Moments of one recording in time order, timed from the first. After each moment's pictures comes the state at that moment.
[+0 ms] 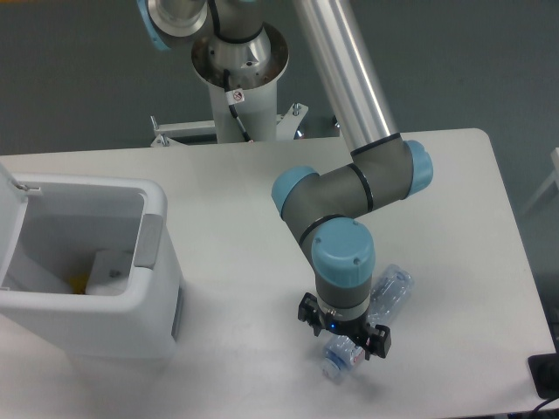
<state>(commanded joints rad) 2.39 -2.26 -1.36 -0.92 1.65 0.93</state>
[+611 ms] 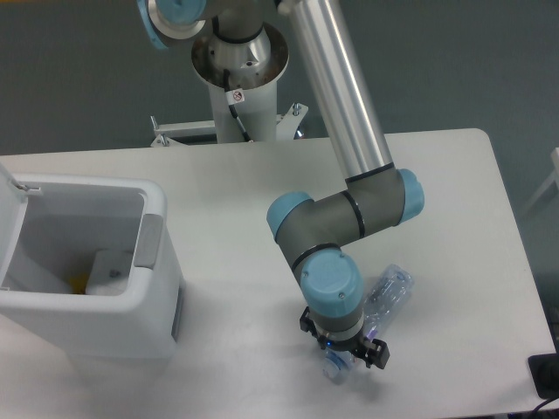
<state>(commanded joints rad) 2.36 -2.33 -1.34 -0.93 1.76 0.92</state>
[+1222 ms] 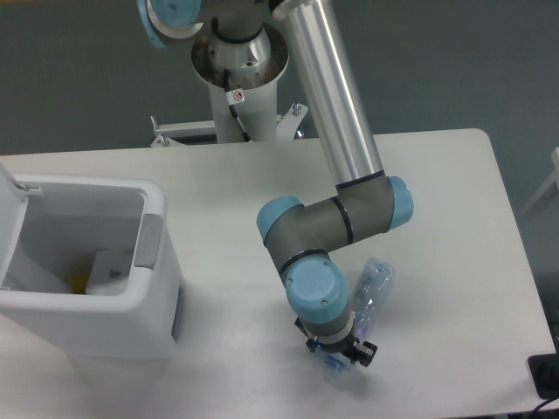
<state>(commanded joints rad) 2.34 -2.29 -1.35 -0.93 1.74 0.92</state>
